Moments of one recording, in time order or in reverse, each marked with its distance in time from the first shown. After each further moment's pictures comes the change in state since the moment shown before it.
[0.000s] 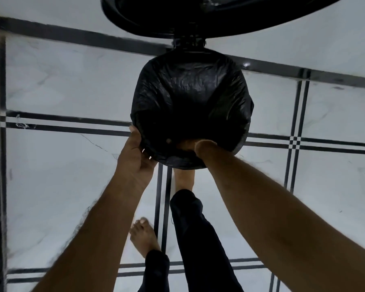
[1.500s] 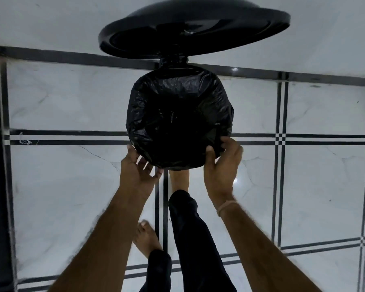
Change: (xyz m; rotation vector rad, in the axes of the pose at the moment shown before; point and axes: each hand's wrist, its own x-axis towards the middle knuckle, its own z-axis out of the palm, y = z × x) left_hand -0.030 -0.006 0.004 -0.052 0.070 -0.166; right_hand -0.098 0.071 0.044 0.596 1.116 -0.222
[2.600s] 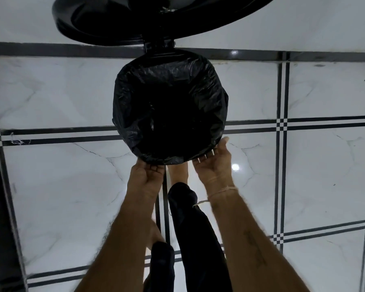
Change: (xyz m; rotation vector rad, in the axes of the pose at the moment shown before) left_hand 0.024 -0.046 -0.005 -0.183 -0.039 0.014; right_hand 0.025 0.004 0.004 1.358 -0.100 1.084
